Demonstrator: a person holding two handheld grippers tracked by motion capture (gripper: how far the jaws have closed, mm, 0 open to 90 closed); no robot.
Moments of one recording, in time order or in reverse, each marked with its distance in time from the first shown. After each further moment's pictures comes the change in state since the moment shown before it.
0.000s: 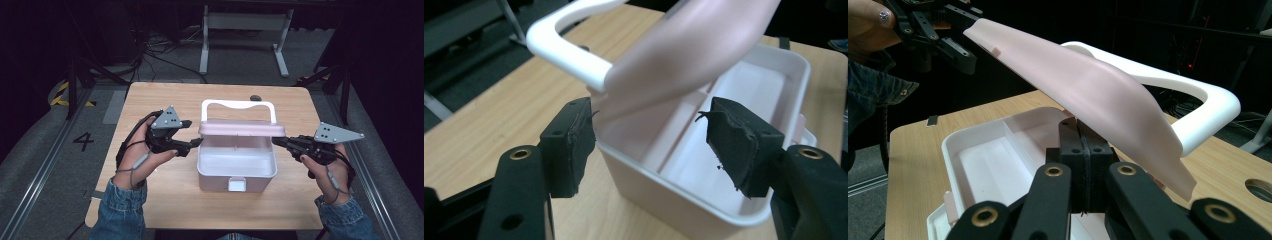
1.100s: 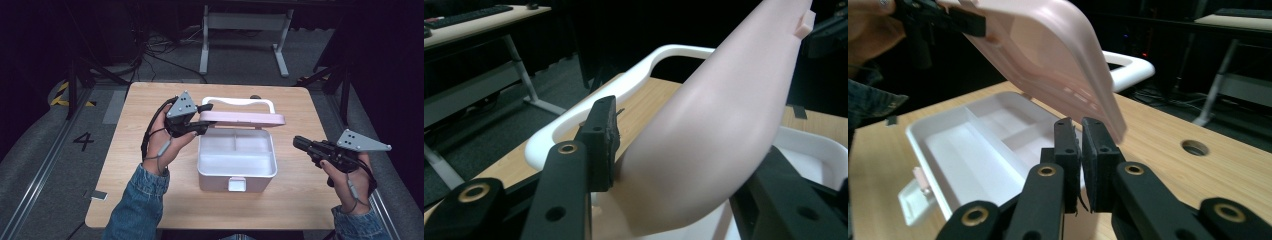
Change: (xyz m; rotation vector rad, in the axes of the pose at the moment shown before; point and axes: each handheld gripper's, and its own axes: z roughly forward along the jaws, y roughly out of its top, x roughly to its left) left arm 0.015 0.023 0.041 -0.223 0.009 0.006; right arm -0.007 -0.015 -0.047 0.022 -0.174 0.048
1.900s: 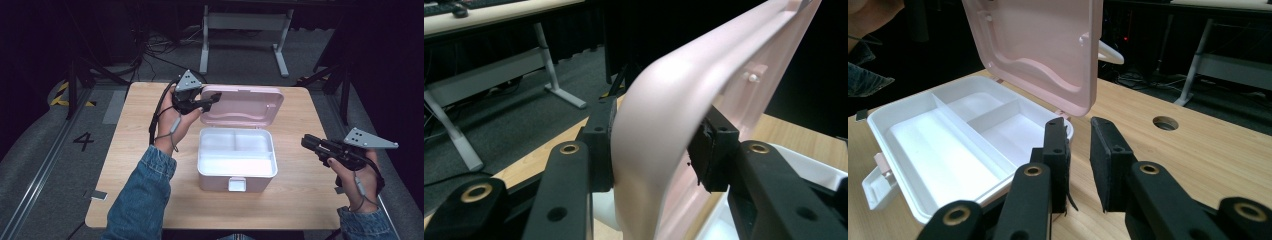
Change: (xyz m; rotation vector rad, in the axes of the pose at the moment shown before) left arm 0.043 0.019 0.037 0.018 0.099 -0.107; right arm -0.023 -0.009 -0.011 0.043 -0.058 0.039
